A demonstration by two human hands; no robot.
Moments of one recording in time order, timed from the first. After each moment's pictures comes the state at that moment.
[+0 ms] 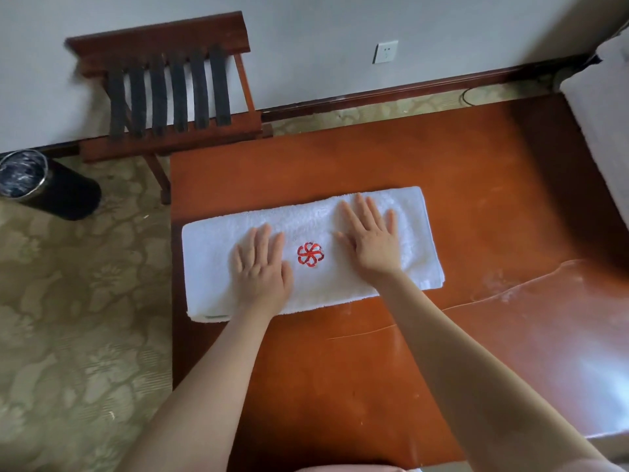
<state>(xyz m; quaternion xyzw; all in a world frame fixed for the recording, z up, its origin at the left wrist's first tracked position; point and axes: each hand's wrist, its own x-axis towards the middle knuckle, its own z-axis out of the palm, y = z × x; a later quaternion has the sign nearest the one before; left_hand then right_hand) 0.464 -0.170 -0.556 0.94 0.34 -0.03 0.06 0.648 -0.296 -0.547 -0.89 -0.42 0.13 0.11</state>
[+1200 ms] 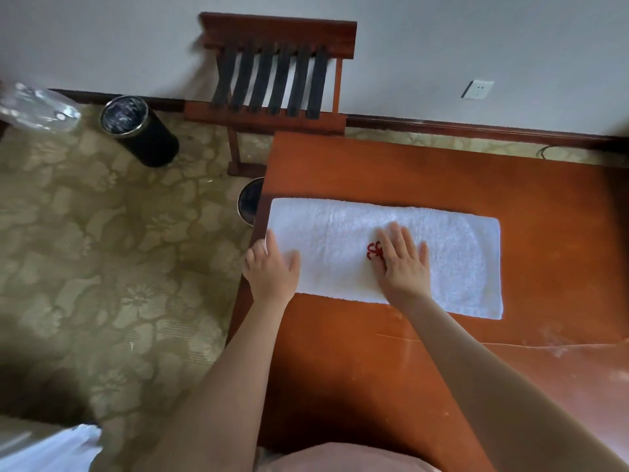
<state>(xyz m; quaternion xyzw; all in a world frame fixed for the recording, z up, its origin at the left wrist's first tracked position) 0.388 -0.154 -0.536 0.76 0.62 0.01 0.19 0.591 -0.279 -0.549 -0.86 -0.48 0.16 0.03</state>
